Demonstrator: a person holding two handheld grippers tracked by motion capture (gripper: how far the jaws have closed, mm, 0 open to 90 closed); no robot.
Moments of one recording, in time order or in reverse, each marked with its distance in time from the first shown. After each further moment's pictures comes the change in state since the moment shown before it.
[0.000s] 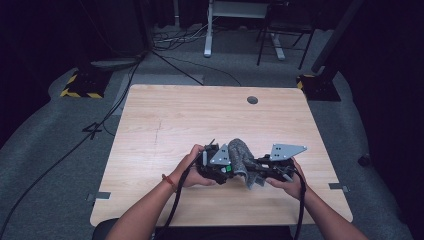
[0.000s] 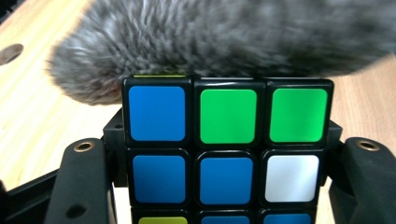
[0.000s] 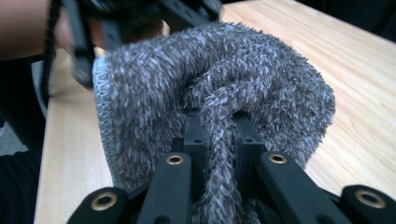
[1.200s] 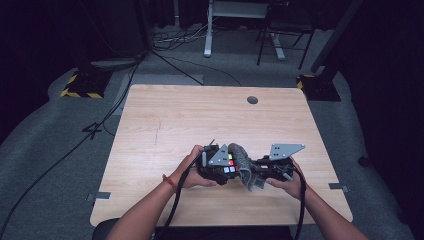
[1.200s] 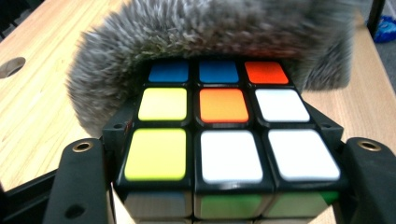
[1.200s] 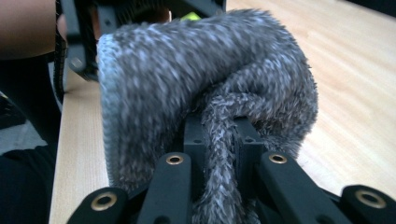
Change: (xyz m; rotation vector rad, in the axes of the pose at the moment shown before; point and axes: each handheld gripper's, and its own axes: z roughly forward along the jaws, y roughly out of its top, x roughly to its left) left arm 0.001 0.001 -0.007 -0.068 -0.009 -0.010; right arm -0.004 -0.003 0.002 0.023 0.036 0.017
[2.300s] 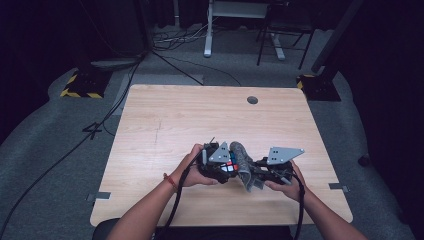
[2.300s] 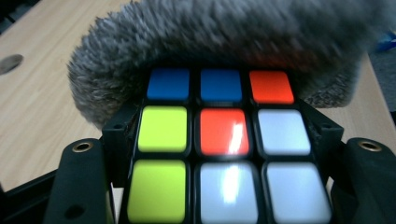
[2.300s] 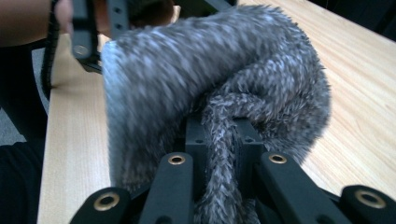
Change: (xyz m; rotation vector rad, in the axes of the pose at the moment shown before) left arm 0.004 0.003 -0.002 0.004 -0.008 -0.048; right arm 0.015 0.005 0.002 0.017 -0.058 -0.056
